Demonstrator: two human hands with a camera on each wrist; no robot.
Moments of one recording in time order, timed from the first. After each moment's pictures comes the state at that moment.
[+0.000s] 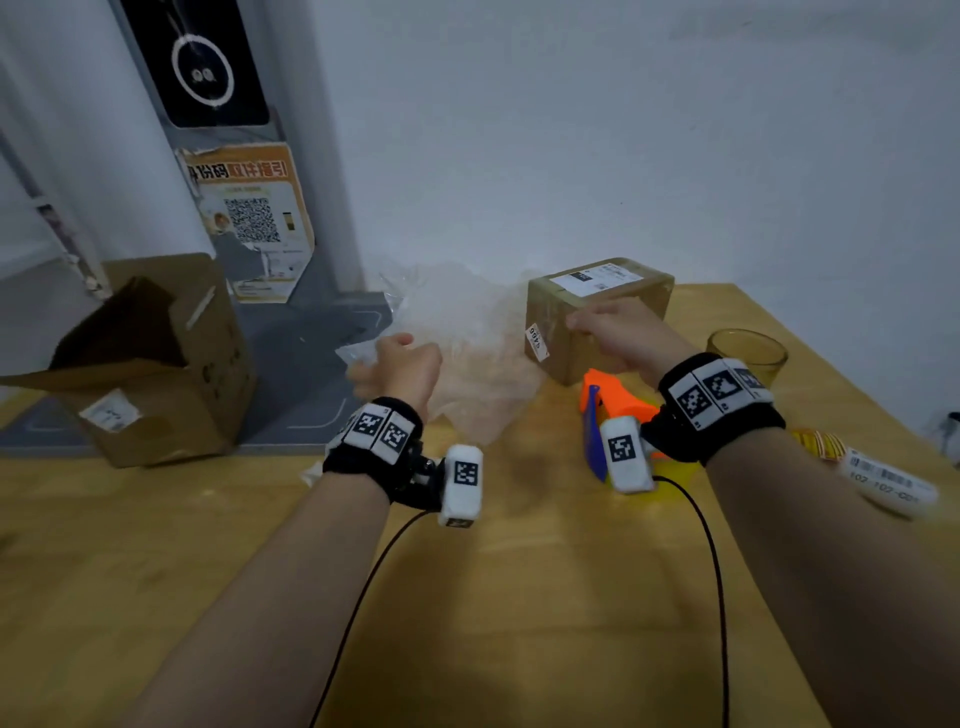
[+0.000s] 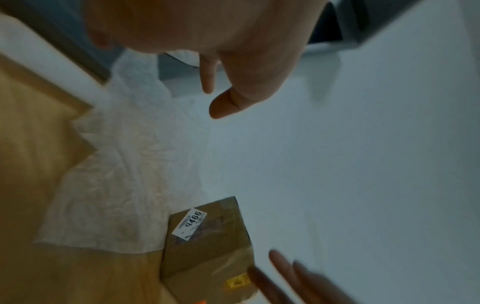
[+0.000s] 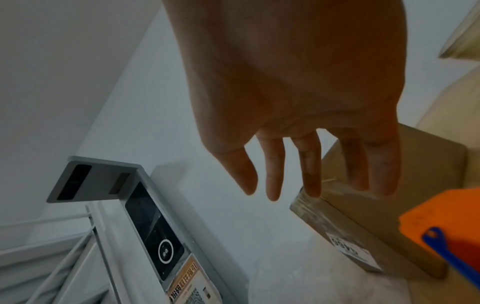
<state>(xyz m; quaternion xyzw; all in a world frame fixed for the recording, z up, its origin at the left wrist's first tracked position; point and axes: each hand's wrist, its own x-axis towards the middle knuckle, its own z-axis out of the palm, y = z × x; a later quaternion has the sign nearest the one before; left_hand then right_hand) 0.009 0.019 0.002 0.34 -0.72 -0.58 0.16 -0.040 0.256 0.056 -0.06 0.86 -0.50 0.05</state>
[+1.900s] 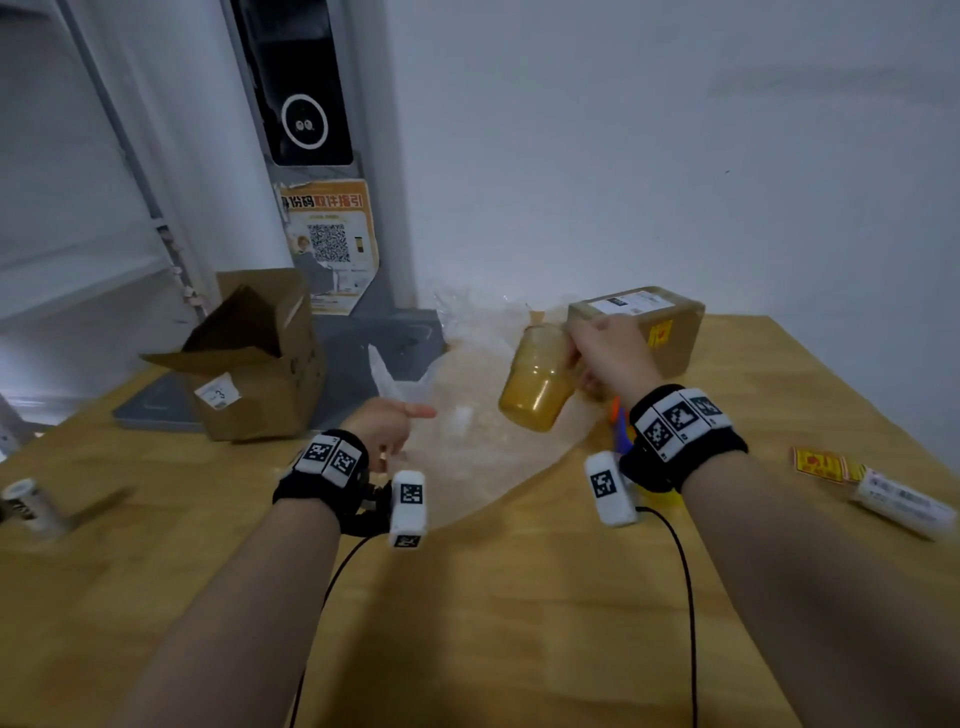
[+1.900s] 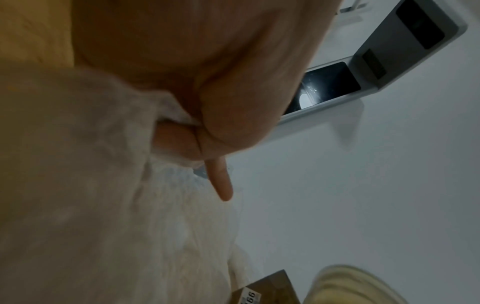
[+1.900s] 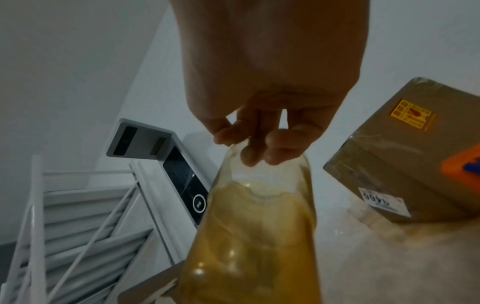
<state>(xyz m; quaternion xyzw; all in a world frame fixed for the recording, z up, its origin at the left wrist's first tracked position) 0.101 -0.058 -0.013 0.30 -0.79 -0.53 -0.03 0.024 0.210 0.066 -0.11 0.83 -0.55 -0.03</state>
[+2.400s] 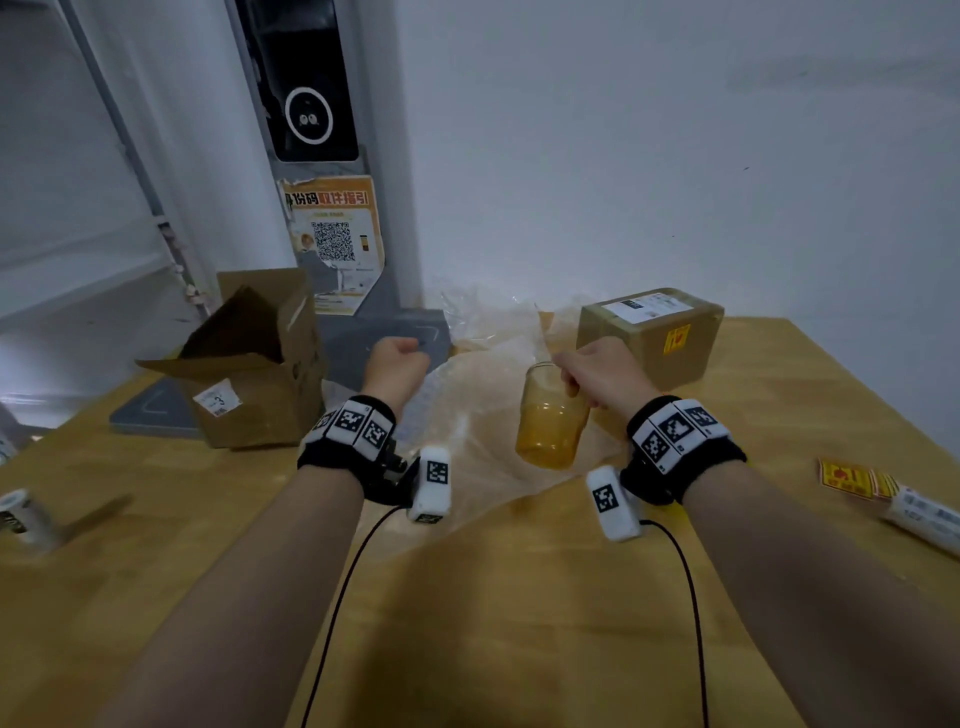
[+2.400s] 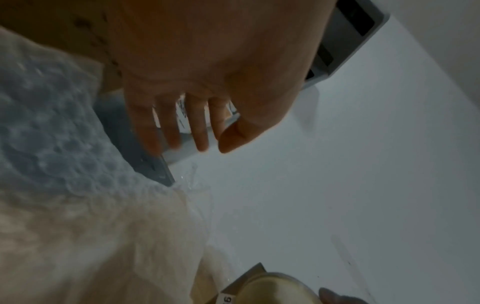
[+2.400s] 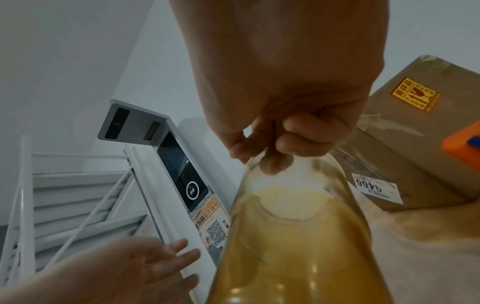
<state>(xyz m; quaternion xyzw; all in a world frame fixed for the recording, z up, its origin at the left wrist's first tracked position) 0.054 -0.061 0.025 0.27 -0.77 -0.56 0.16 0.004 0.190 0.047 -0.12 0.87 -0.48 0.04</state>
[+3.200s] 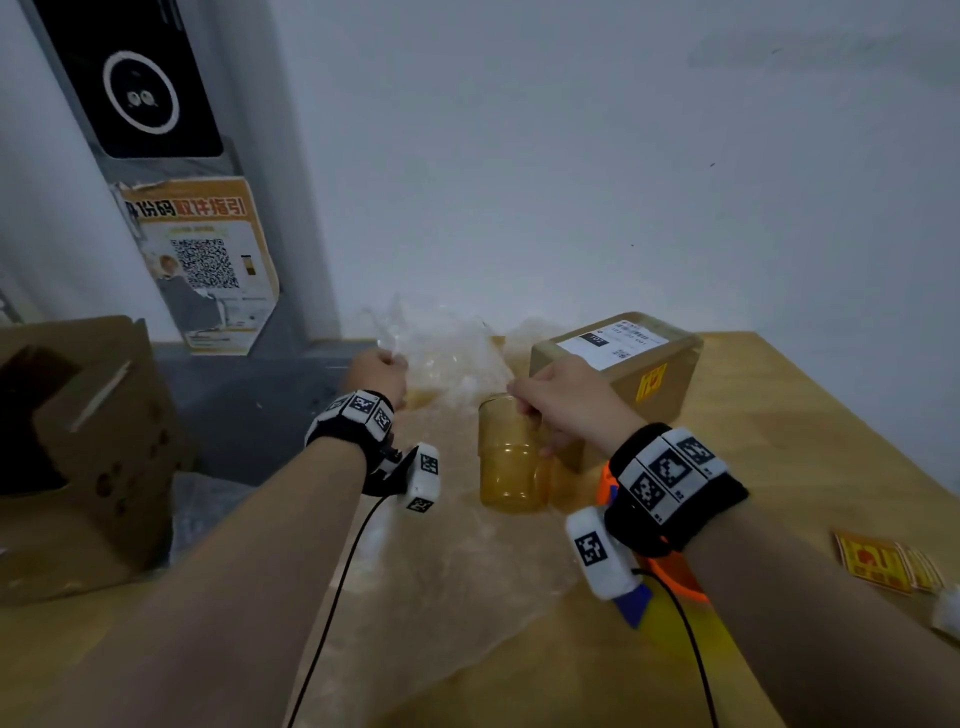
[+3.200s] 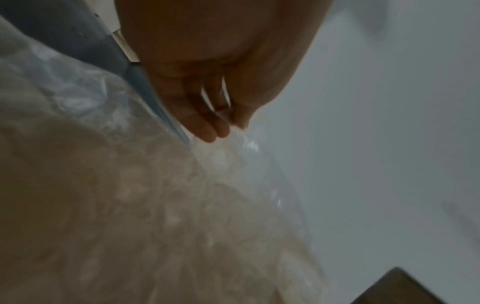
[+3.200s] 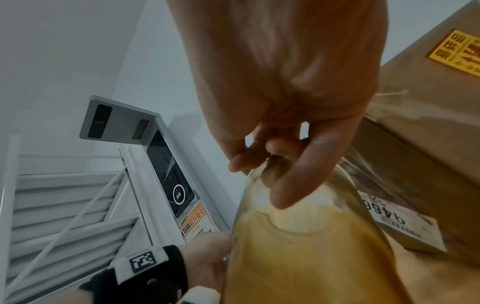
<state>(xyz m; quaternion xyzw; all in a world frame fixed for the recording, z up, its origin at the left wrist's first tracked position) -0.165 -0.059 -0.016 0.29 -0.77 -0.53 0.19 -0.115 0.186 0.041 -0.08 0.87 -0.48 0.11</state>
